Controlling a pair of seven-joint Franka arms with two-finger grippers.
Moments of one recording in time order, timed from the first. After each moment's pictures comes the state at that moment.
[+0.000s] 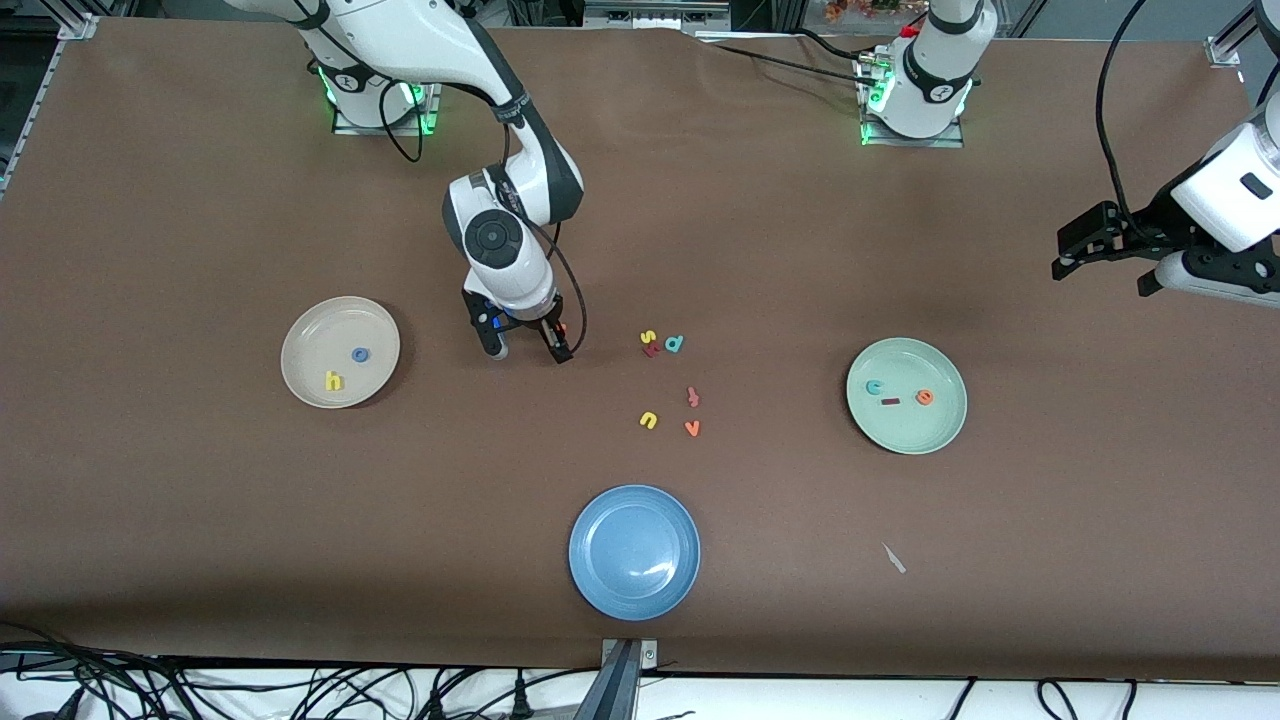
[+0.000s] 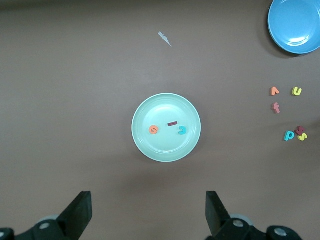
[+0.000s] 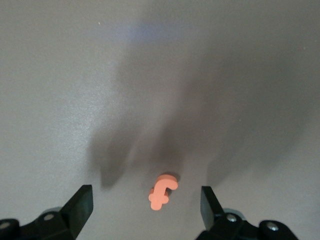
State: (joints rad) left arm -0.03 0.02 0.00 -1.62 -0.07 1.68 0.12; right arm 0.85 0.59 -0.21 -1.94 0.30 2.51 1.56
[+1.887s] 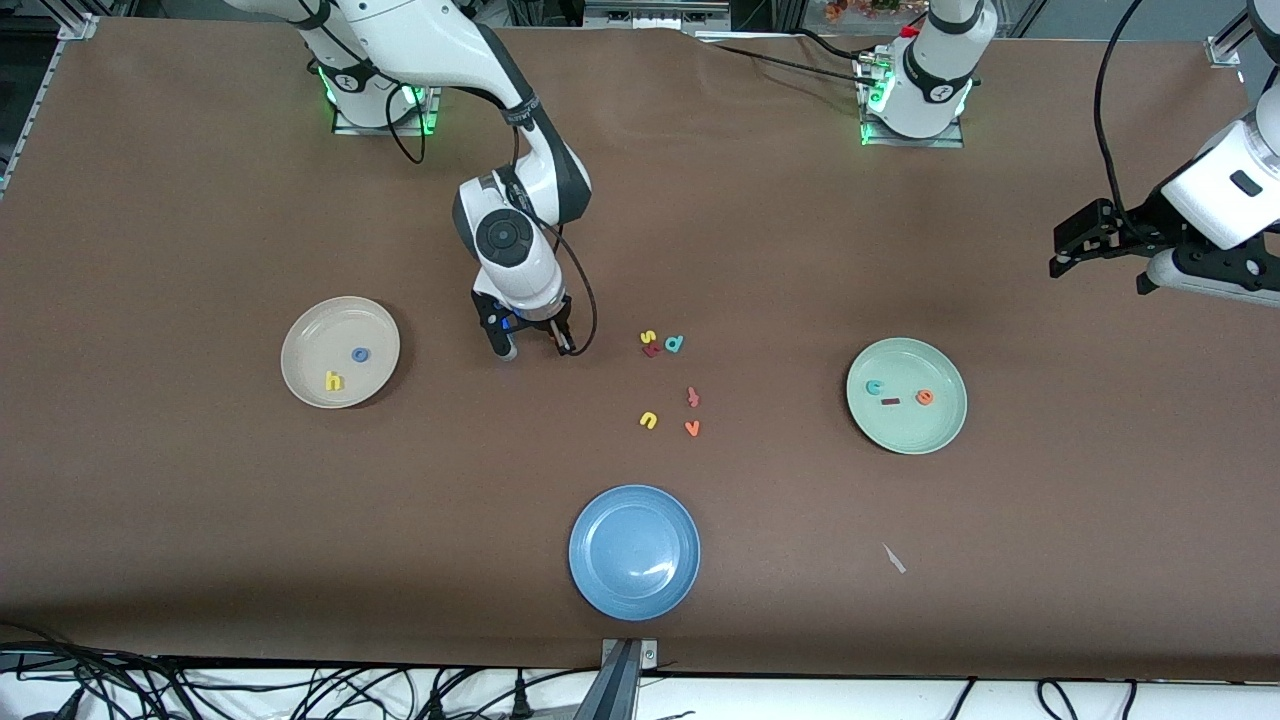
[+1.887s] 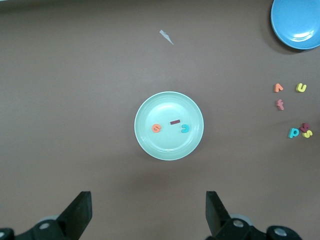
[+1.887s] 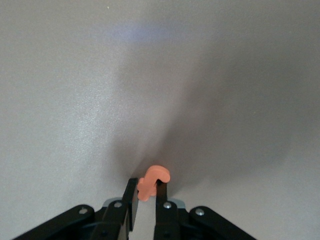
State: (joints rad) left arm -0.03 0.02 -0.01 -1.62 -0.05 1.67 0.12; right arm 0.87 0.61 -0.21 -1.93 0.30 2.54 1.56
